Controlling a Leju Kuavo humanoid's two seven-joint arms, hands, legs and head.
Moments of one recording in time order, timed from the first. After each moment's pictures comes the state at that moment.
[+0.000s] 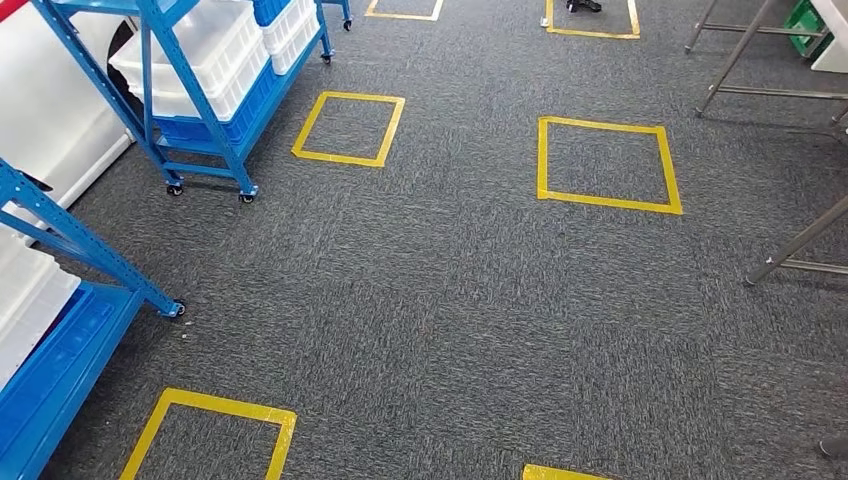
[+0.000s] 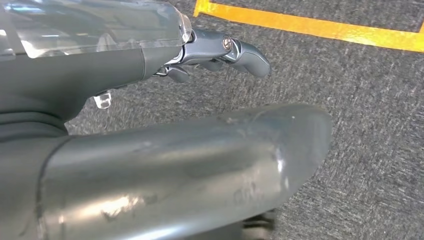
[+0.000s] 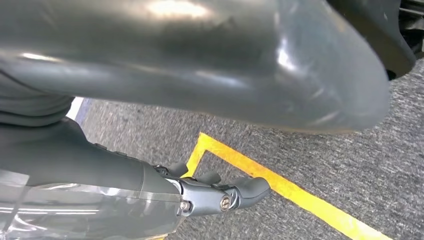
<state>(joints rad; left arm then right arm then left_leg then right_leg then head) -0.09 -0.26 1.13 -0.21 -1.08 0.23 -0.48 -0.03 0.15 -0.37 -0.19 0.55 -0.12 -0.05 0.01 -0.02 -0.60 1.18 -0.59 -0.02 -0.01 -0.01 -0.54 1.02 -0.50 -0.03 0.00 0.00</state>
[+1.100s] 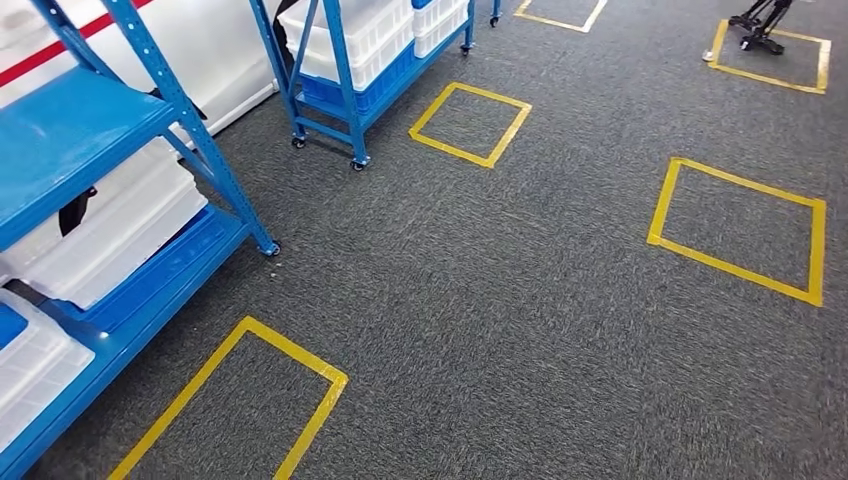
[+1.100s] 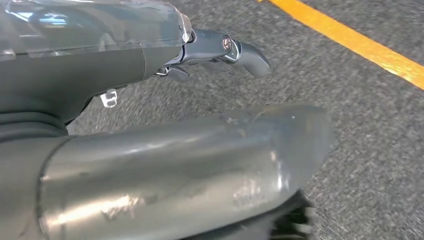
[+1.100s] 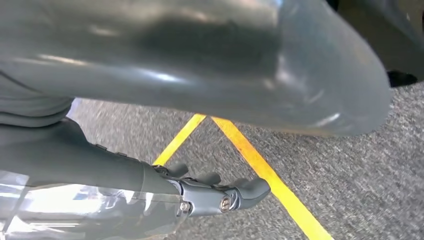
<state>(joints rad) -0.08 -0.26 1.13 -0.21 -1.10 0.23 -0.46 -0.03 0.15 -0.37 -0.19 0.55 -0.10 -0.02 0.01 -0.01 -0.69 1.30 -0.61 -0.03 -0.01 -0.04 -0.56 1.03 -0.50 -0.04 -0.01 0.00</state>
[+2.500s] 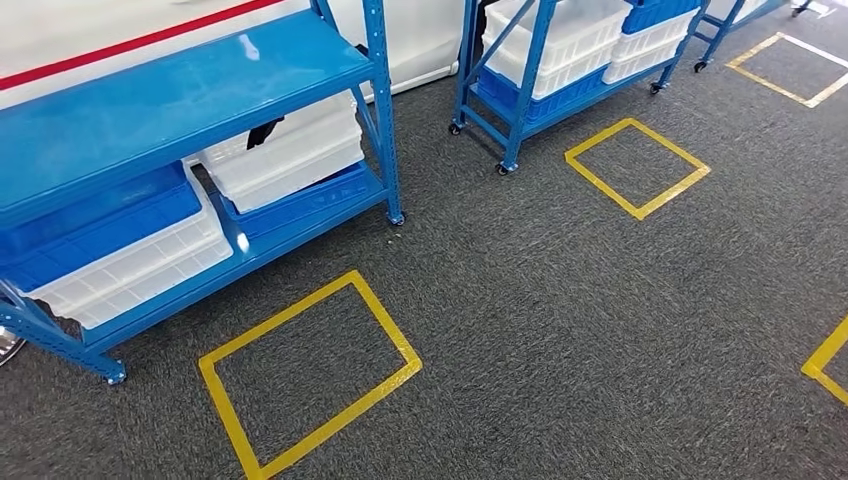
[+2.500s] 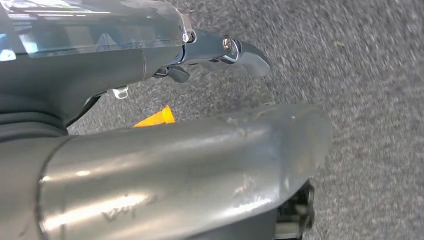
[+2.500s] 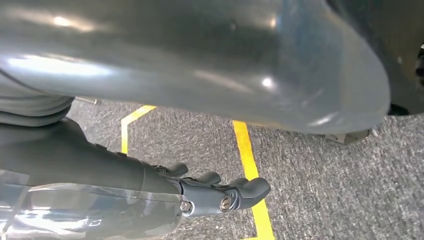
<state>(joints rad) -0.08 -0.26 1.16 -0.21 -1.07 0.16 -0.32 -0.03 0.15 -0.37 -0.18 0.57 -0.08 -0.01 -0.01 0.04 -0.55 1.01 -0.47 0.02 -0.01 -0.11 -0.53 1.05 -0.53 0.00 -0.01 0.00</state>
